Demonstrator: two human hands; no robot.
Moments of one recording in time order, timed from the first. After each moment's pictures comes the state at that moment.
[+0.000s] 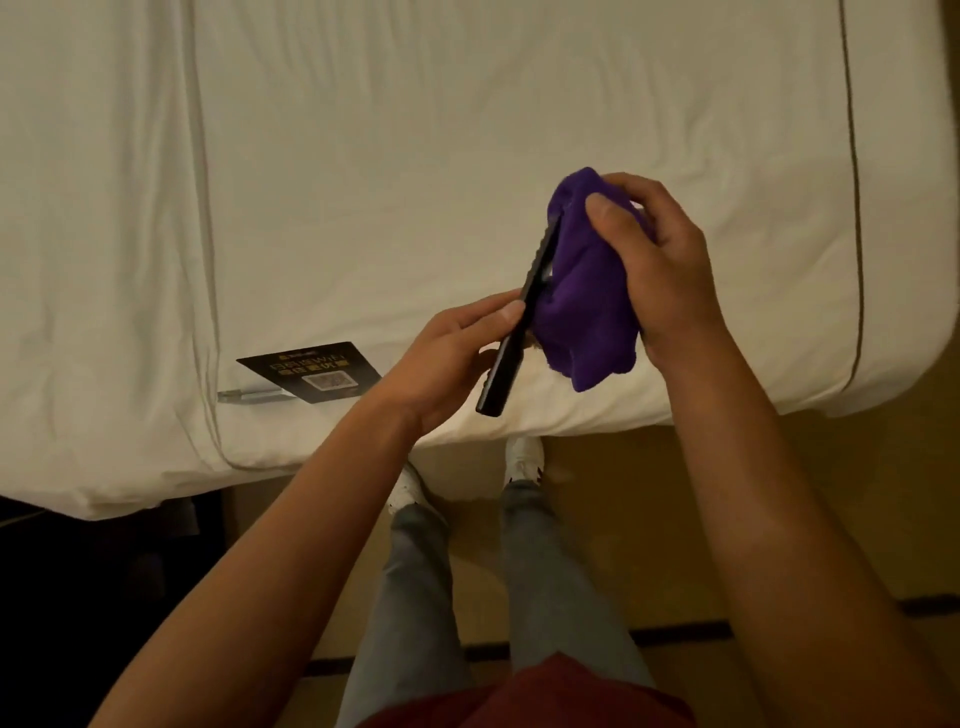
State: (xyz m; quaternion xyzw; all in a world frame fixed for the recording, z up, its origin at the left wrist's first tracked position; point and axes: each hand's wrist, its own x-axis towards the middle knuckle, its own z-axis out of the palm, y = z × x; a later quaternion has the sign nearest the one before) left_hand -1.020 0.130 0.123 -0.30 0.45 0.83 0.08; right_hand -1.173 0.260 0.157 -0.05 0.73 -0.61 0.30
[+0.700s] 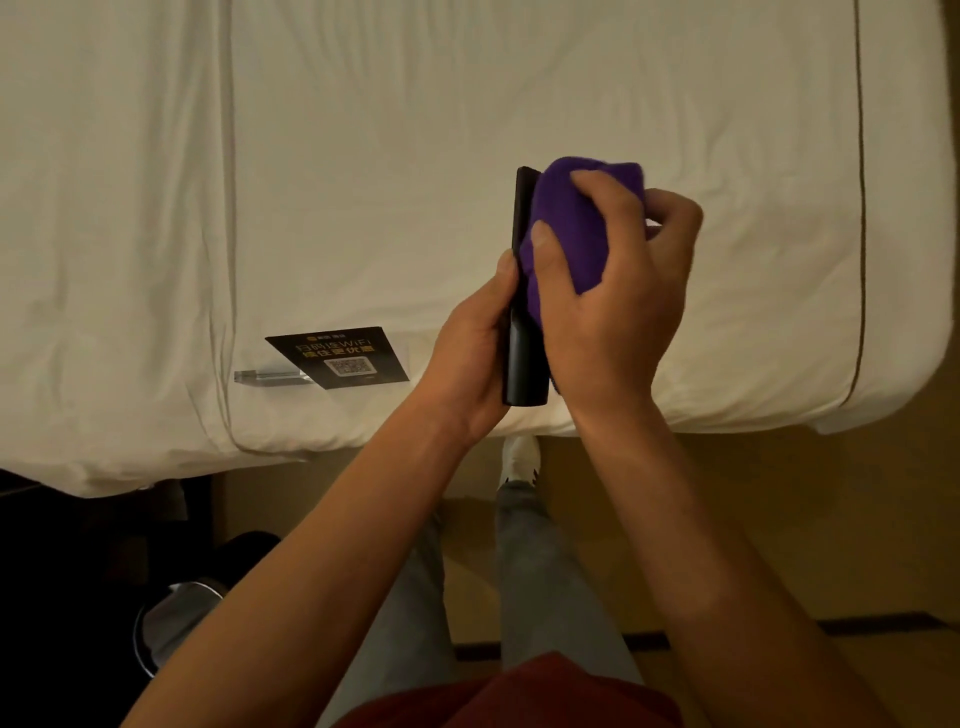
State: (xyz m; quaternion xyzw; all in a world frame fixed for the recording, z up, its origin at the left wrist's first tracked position) left_hand -1.016 0.144 0.169 -0.36 0.25 0.90 -0.04; right_hand -1.087 0.211 0.188 -0.21 0.90 -0.39 -0.04
